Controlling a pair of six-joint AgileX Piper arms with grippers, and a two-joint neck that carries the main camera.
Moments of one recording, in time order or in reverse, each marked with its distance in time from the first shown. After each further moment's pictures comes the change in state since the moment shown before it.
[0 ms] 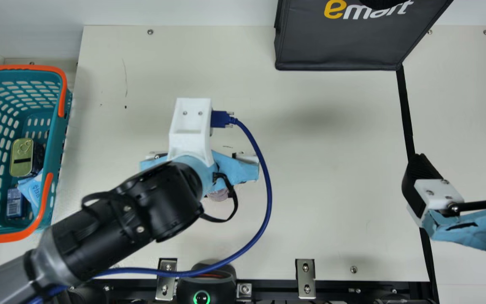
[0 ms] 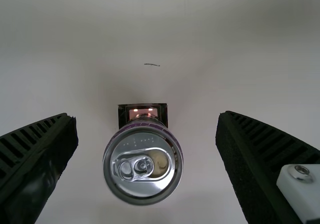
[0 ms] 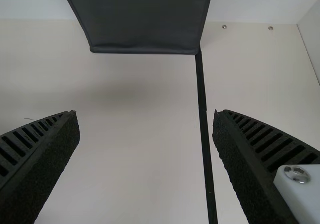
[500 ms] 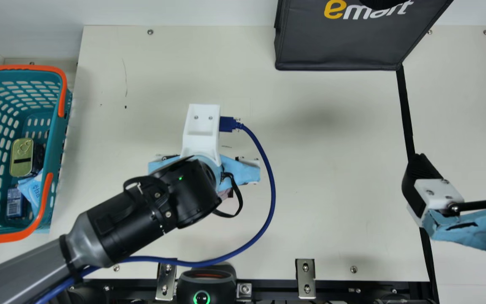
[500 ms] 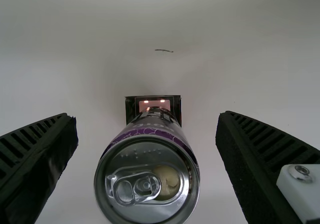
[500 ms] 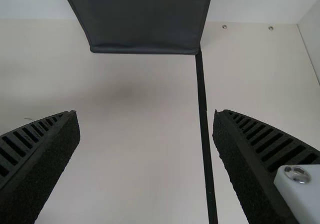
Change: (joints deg) left arm 0.9 3.8 1.1 -1.2 -0.1 1.0; right arm 0.0 0.0 0.0 0.0 -0.1 0.0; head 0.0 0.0
